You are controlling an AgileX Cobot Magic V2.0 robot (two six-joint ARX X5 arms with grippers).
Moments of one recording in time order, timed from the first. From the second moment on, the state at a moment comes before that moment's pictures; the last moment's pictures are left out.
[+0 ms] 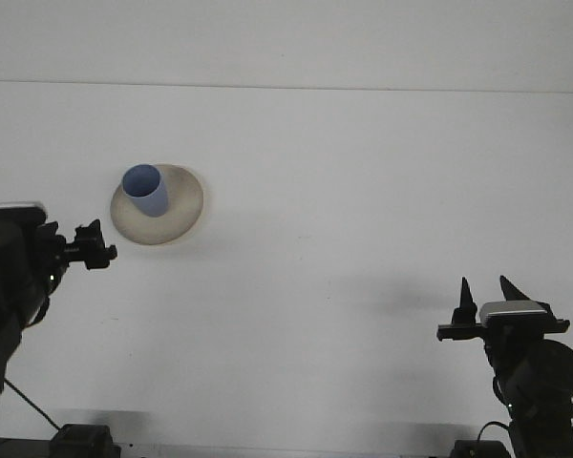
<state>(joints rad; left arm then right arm) -0.01 0.87 1.23 -0.71 -0.03 -0.07 0.00 0.43 0.58 -0.38 -0.05 -0.06</state>
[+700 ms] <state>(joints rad) -0.03 0.35 0.62 -0.34 -0.03 -0.02 0.00 0.43 0.58 -0.38 -0.05 -0.06</state>
